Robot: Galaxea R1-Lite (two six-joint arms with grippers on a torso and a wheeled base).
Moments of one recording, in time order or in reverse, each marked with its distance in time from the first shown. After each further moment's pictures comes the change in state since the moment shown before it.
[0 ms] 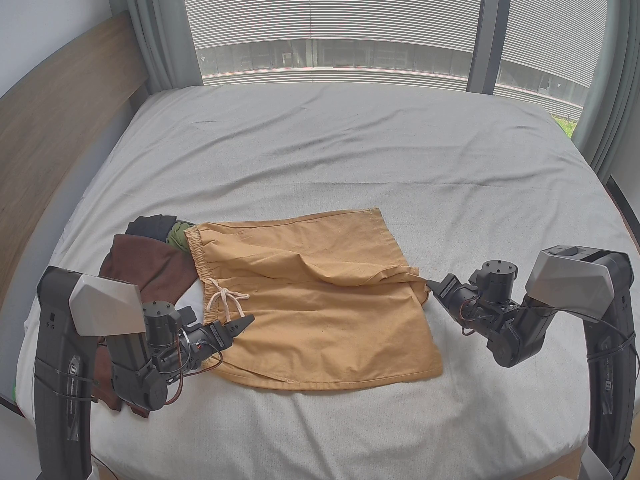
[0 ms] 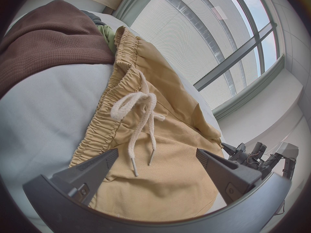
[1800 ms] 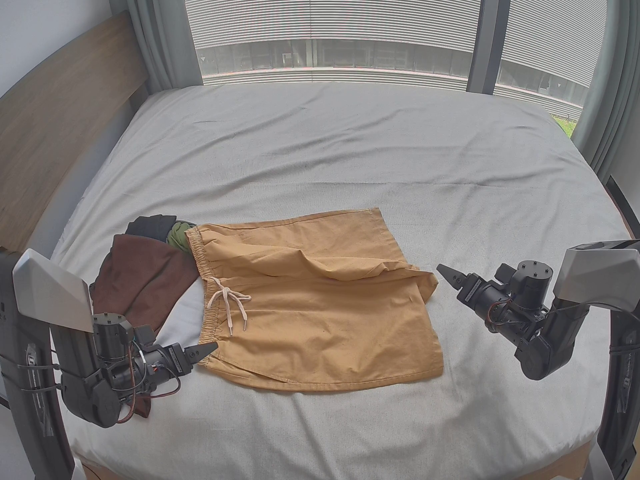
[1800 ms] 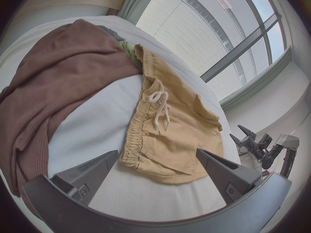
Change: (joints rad) left arm 0.119 -0.225 0.392 -0.007 -0.076 0.136; right arm -0.028 -0.158 0.288 -0.234 0.001 -0.221
